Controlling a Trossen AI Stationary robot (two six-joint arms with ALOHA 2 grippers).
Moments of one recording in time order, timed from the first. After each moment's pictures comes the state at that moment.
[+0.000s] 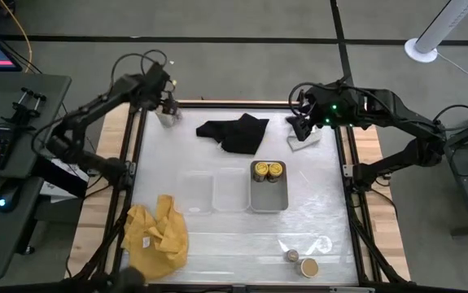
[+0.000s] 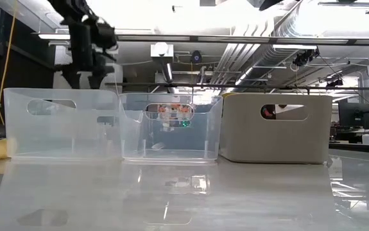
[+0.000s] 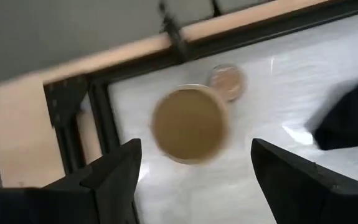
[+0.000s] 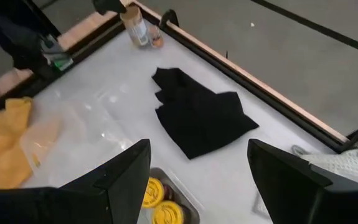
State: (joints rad) left arm 0.95 1.40 1.18 -1.01 -0.26 -0.30; right arm -0.17 1.28 1.71 -1.18 0.30 0.51
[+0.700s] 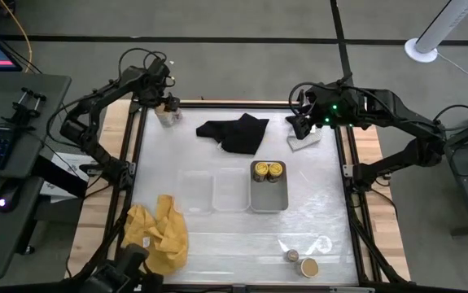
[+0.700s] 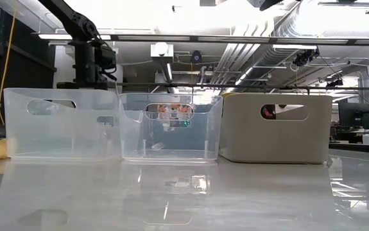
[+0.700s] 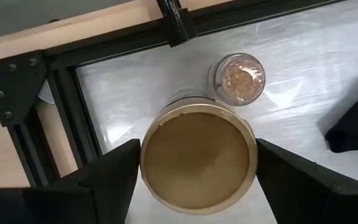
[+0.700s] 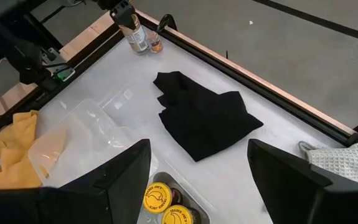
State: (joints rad) left arm 1.08 1.61 1.24 -1.02 -0.08 -0.23; right arm -0.17 1.28 1.71 -1.18 0.30 0.57
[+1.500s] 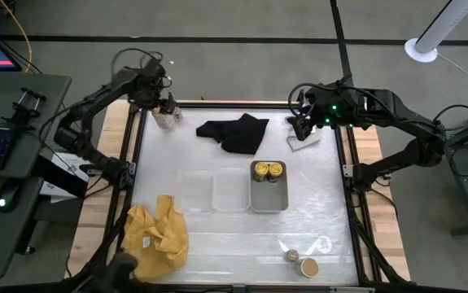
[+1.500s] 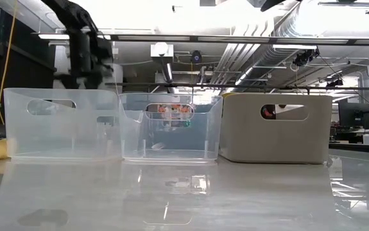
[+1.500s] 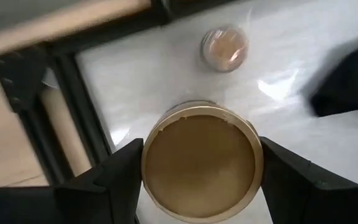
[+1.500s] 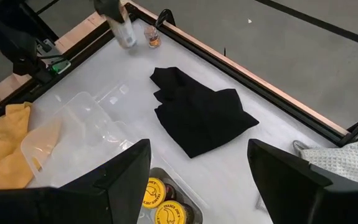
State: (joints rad) left arm 1.08 1.50 1.24 -1.10 -0.06 -0.18; right arm -0.17 1.28 1.71 -1.19 0.30 0.53
